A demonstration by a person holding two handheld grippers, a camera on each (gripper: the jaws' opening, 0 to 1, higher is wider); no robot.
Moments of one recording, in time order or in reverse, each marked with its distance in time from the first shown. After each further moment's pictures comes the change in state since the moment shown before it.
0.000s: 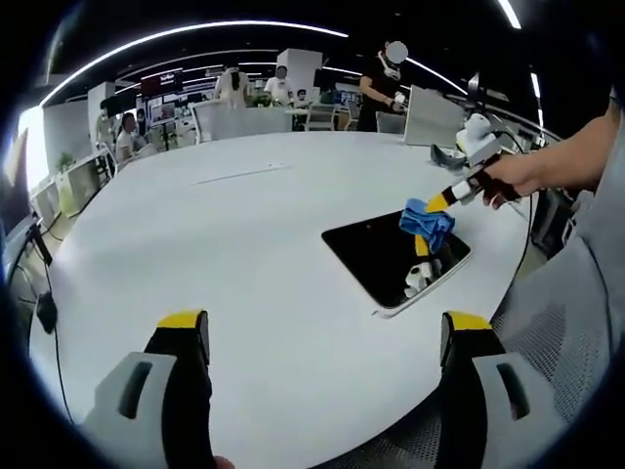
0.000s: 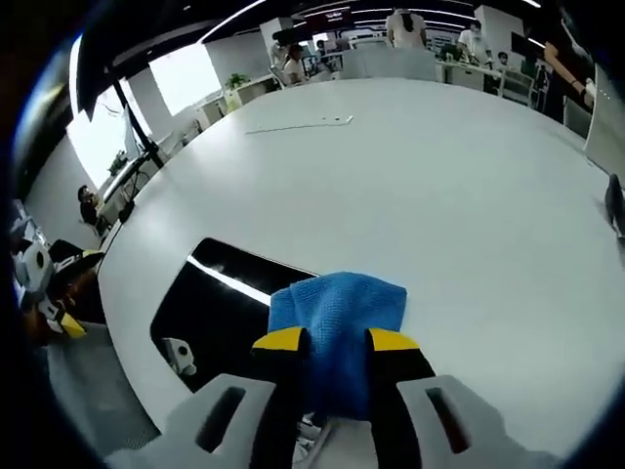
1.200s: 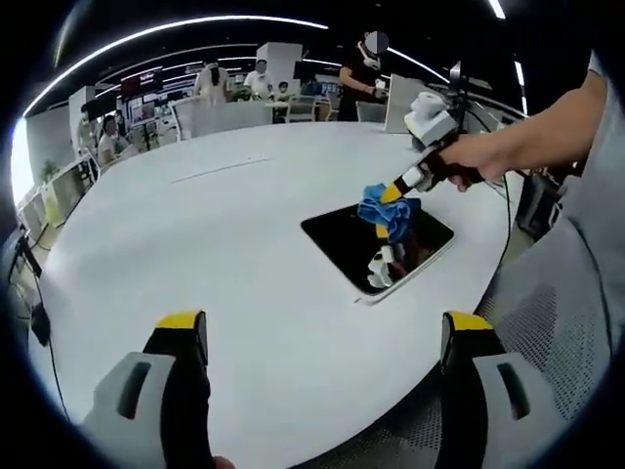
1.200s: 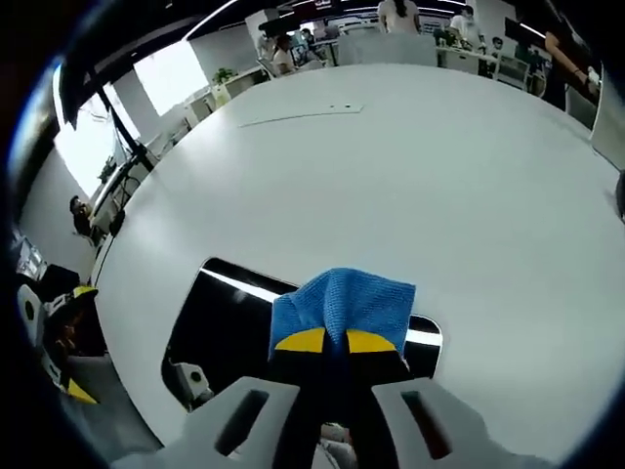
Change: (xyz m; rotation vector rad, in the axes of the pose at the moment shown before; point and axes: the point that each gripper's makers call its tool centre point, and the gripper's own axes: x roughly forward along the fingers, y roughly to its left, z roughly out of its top) left arm 0.002 -0.014 -0.010 0.051 0.043 -0.070; right arm 0.034 0.041 0.024 0.072 0.045 -0.016
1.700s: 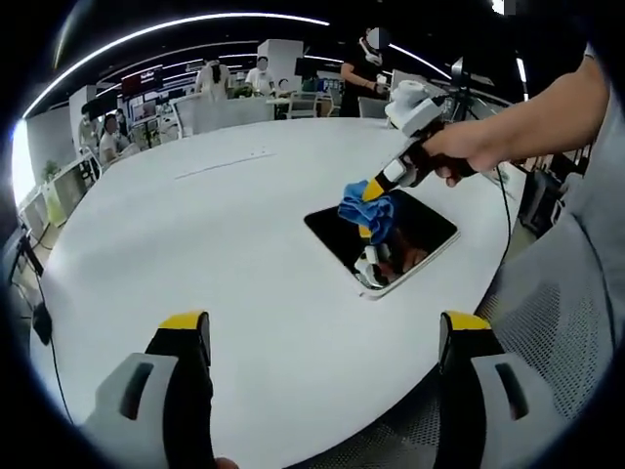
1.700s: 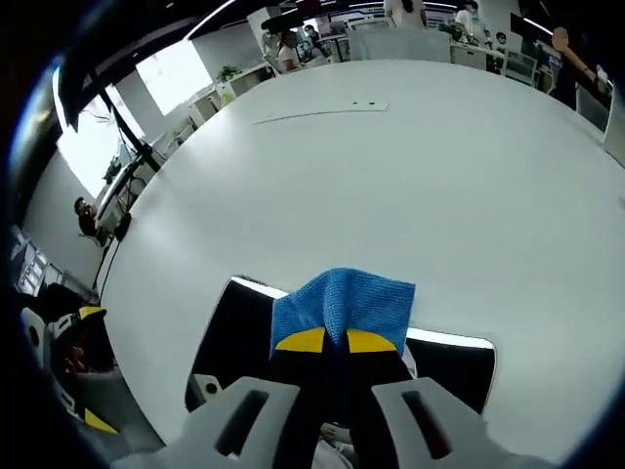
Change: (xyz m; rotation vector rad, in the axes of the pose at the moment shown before) left arm 0.000 0.003 -0.005 0.002 0.015 0.011; right arm 0.023 0.043 0.017 -0.004 0.018 0.033
